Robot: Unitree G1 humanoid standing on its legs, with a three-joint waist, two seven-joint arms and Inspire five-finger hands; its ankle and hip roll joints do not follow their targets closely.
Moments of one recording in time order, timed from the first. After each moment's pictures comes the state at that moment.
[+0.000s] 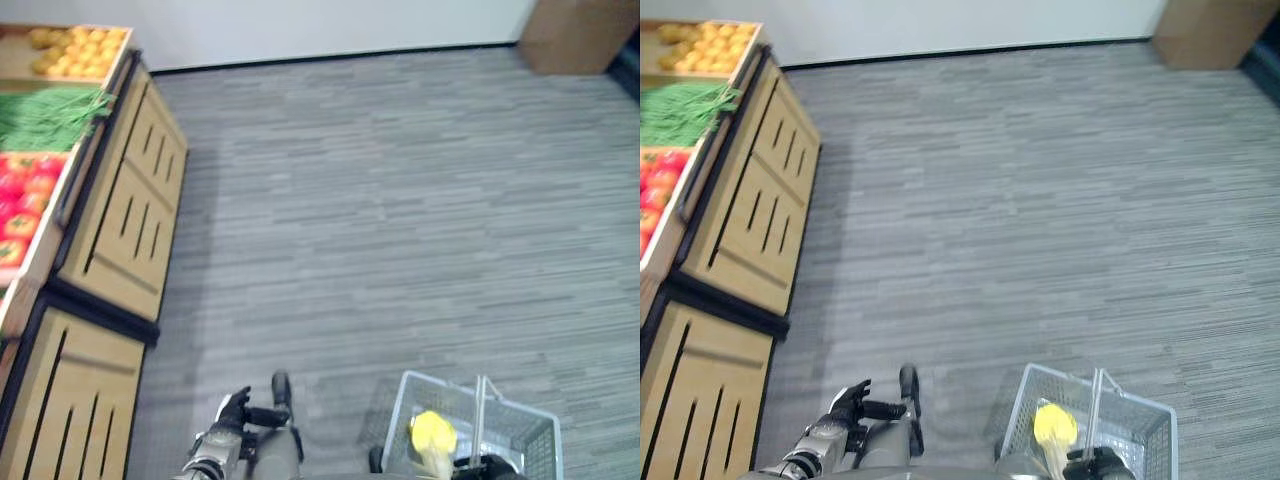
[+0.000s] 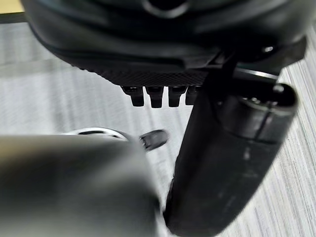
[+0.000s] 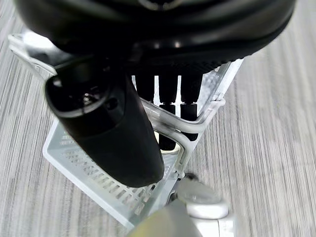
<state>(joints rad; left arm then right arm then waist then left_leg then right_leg) -0.15 0.19 -0.11 1.23 -0.05 -0.01 0.13 0.00 -0.28 0.14 1.34 0.09 0.00 -0.06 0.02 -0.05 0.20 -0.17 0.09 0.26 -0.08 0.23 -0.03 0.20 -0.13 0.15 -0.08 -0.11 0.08</state>
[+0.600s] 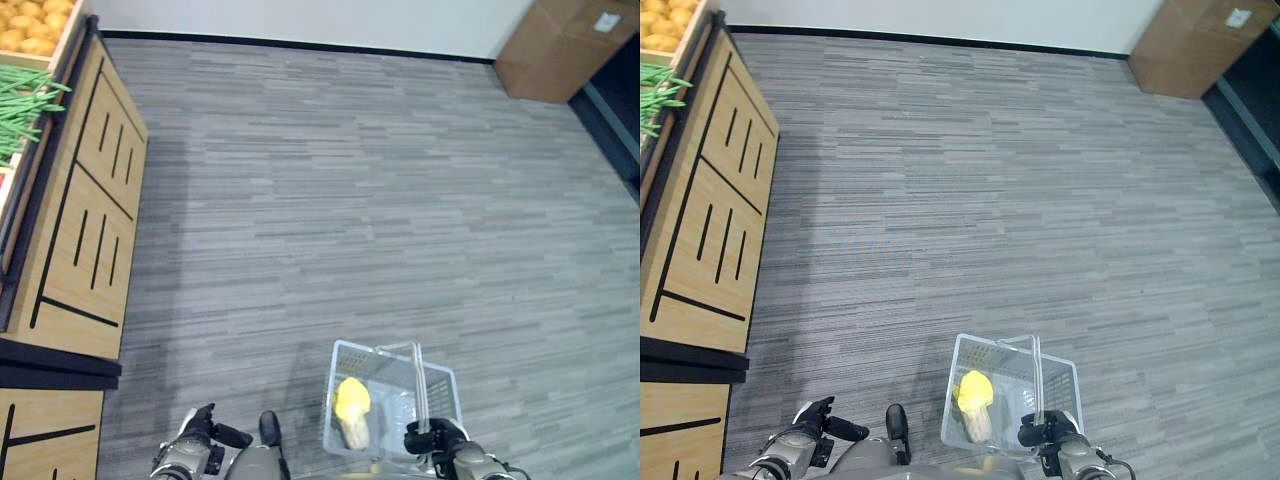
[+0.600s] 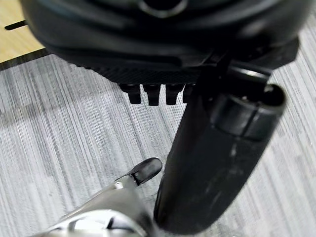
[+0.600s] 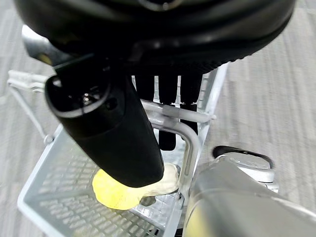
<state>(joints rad) -0.13 0.28 -0.17 1.26 -0.04 0.02 0.13 -0.10 -0.20 0.16 1.29 0.09 -0.01 -0.04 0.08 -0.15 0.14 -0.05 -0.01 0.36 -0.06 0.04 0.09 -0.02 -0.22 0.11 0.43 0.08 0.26</state>
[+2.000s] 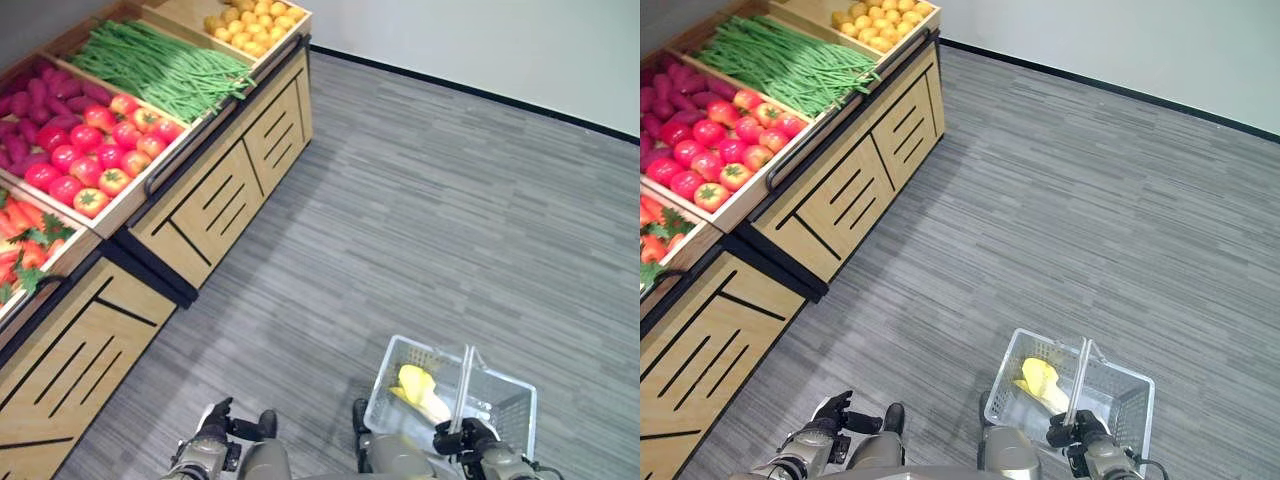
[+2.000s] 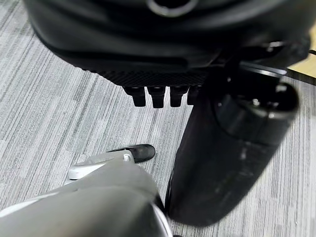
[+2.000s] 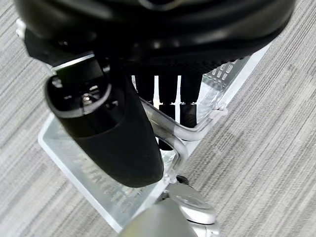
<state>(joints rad) -0.14 0.21 -0.16 1.27 -0.03 0.00 0.15 -0.08 -0.32 0.20 1.28 0.12 -0.01 -0.05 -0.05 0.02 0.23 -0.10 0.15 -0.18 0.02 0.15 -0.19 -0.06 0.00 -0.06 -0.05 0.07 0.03</state>
